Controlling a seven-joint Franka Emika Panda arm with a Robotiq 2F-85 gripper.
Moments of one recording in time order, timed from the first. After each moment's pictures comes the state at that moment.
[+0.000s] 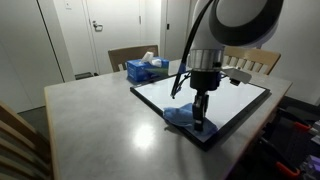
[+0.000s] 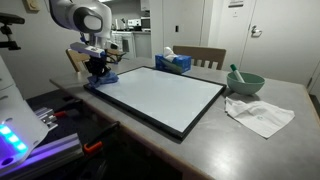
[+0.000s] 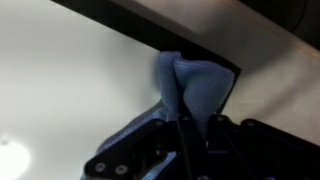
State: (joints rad) arm 0.11 0.27 0.38 -2.59 0.33 2.73 -0.27
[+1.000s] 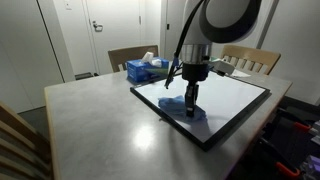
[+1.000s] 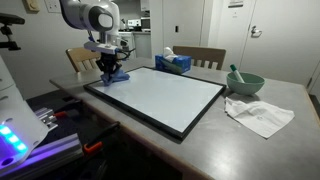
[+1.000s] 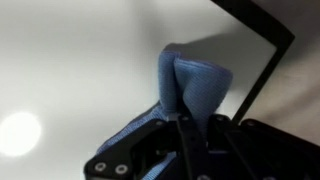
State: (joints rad) arm 0.11 0.31 0.29 -2.49 0.13 2.69 -0.26
